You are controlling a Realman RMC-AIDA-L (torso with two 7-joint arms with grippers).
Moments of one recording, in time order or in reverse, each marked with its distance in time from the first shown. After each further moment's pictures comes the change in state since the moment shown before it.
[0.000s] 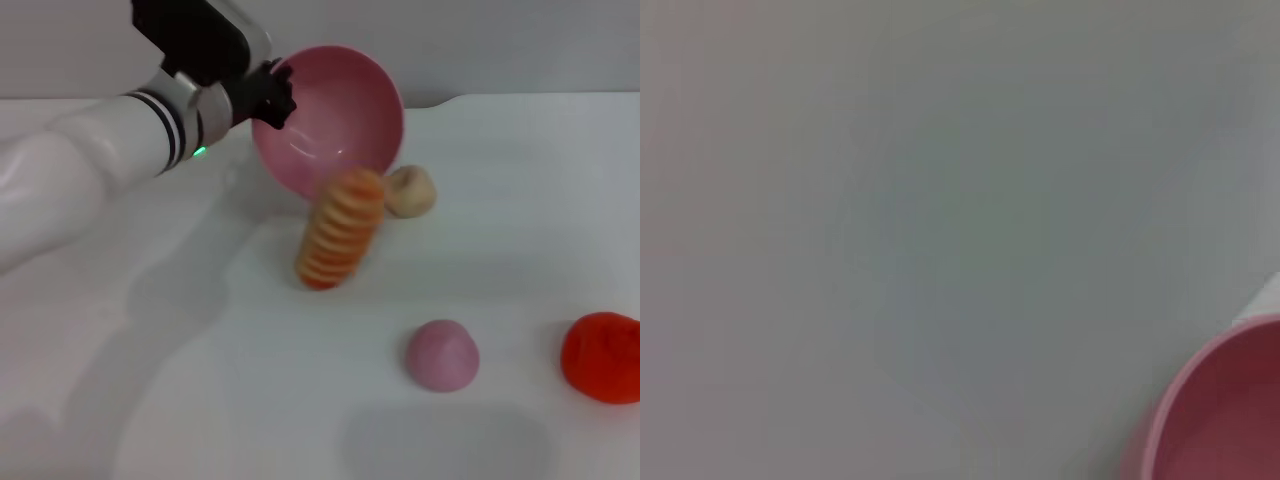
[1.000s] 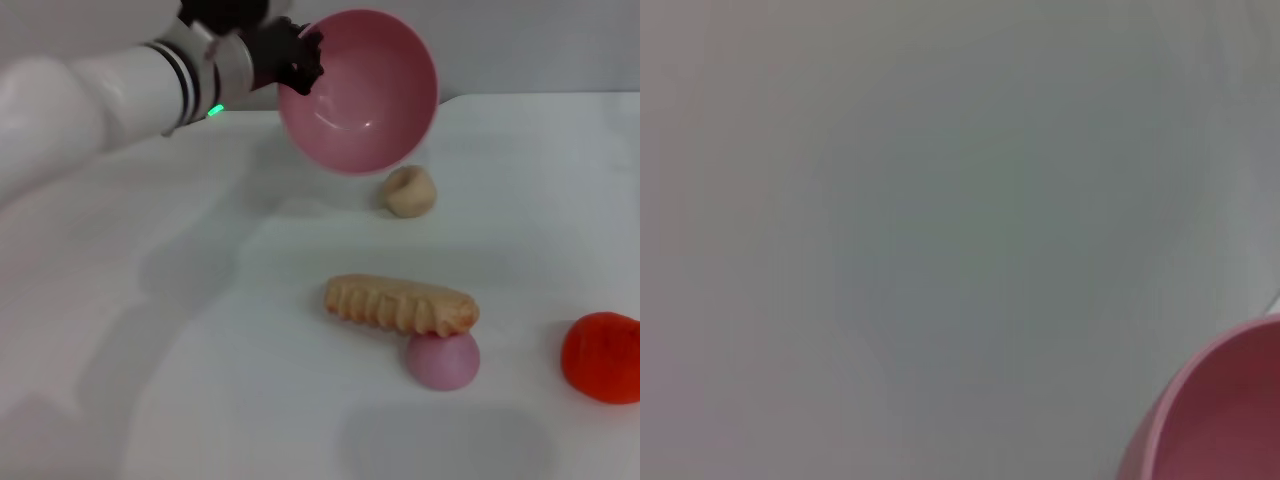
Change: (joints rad) left arm -0.068 0.000 -0.112 0.036 -0.091 0.141 0.098; right arm 0.016 -0.006 -0.127 0.026 0.045 0.065 -0.002
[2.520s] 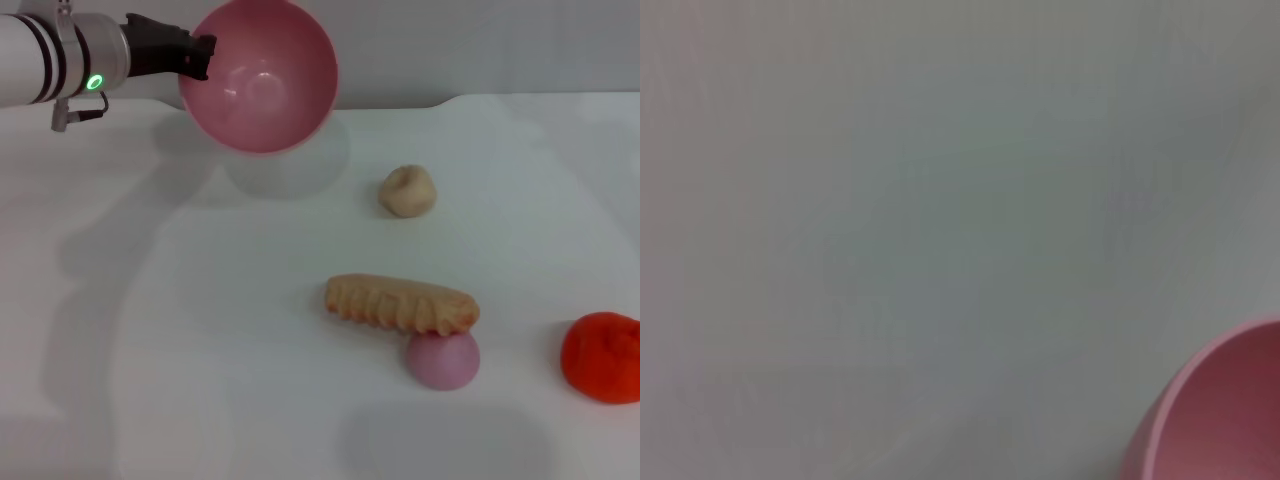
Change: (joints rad) left arm -0.010 0.017 -0.497 -0.046 0.049 0.365 0.015; right arm -0.067 -0.016 0.063 -1.230 0.145 1.933 -0.345
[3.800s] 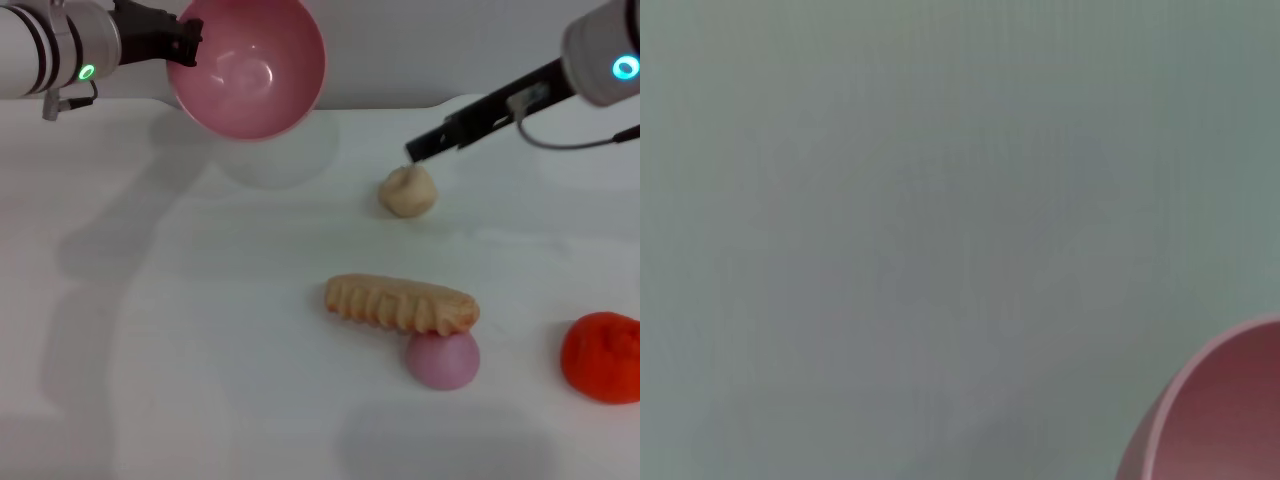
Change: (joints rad) left arm -0.001 0.004 0.000 -0.004 0.001 -0.055 0.030; right arm 0.320 0.000 0.146 0.383 0.237 0.771 -0.255
